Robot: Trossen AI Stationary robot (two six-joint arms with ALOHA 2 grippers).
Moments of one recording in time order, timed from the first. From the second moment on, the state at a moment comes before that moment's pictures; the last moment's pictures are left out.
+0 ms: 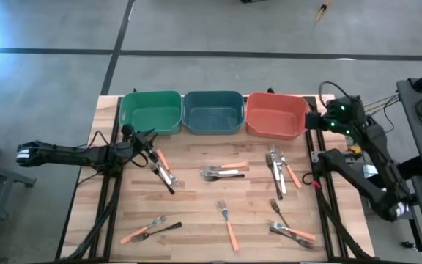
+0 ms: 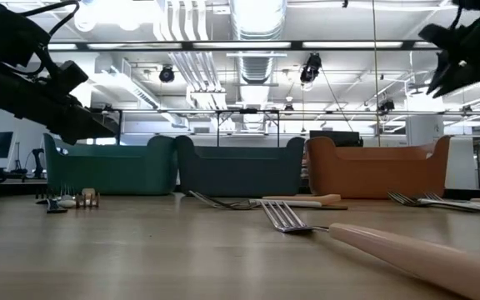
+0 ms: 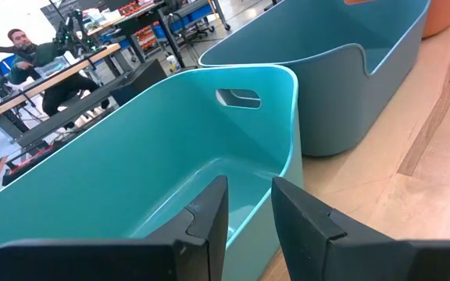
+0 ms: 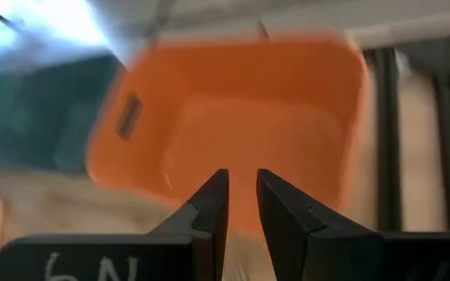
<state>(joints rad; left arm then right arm) 0.03 0.43 0.01 0.07 -0.84 0.11 -1.16 0.52 0.78 -1.03 -0.20 0.46</state>
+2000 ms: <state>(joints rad) 0.03 0.43 0.01 0.07 -0.84 0.11 -0.14 1.18 0.92 -1.35 -0.21 0.85</state>
